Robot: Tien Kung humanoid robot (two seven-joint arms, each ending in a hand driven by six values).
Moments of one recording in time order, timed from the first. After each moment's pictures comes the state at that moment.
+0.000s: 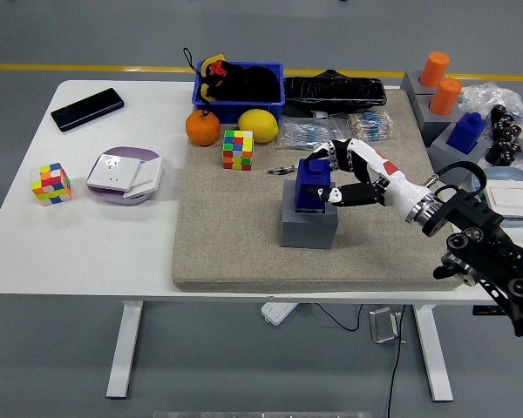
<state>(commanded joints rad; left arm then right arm) -0.22 0.22 -0.11 -0.22 0.27 -0.11 0.18 0.64 -0.25 0.67 0.98 -1.03 0.04 0.39</state>
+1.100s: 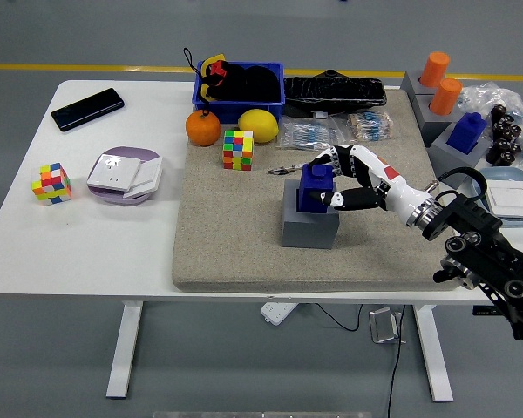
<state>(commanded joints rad) -0.22 0.21 -0.13 -0.22 0.27 -0.11 0.18 0.64 -0.24 0.67 0.93 -1.03 0.04 0.39</state>
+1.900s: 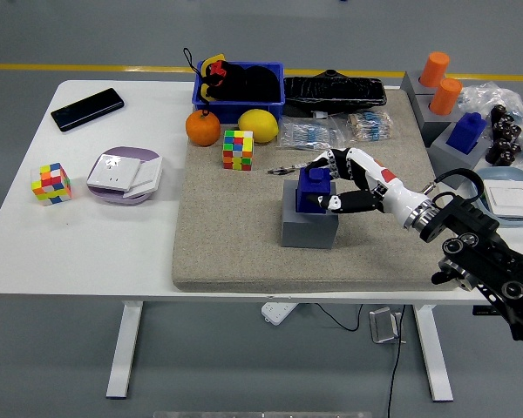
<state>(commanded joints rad) -0.22 0.21 -0.13 -0.21 0.27 -0.11 0.18 0.64 -0.24 0.65 0.93 -1.03 0.04 0.39</state>
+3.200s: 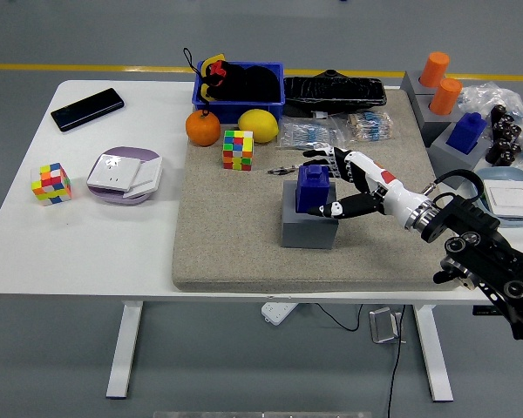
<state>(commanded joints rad) -0.22 0.21 -0.13 -0.22 0.27 -0.11 0.18 0.64 -0.24 0.68 0.93 -1.04 0.07 0.35</state>
